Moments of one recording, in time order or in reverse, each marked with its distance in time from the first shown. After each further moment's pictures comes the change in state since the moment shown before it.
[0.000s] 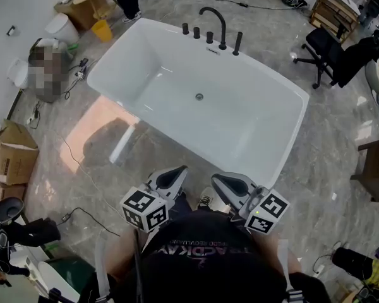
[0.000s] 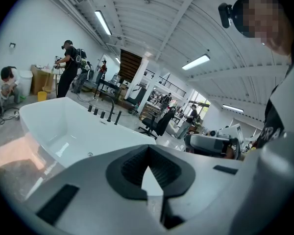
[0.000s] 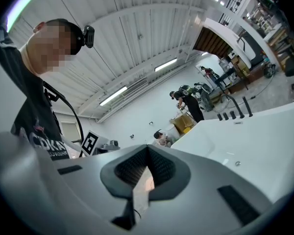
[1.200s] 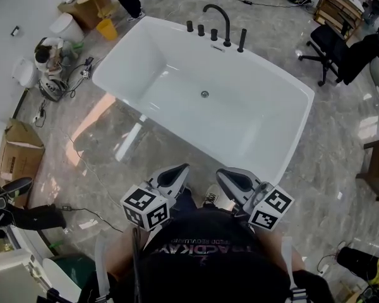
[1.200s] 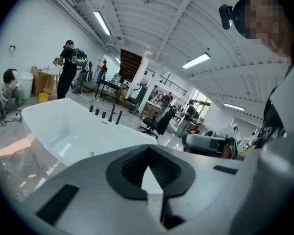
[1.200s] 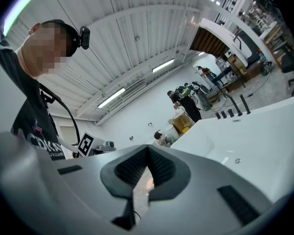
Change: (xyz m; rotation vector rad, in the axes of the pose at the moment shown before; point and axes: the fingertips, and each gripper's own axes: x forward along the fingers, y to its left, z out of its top) left arm -0.009 0.005 0.006 0.008 0.009 0.016; right arm 0.006 -0.006 0.003 0.035 -0.017 -0.013
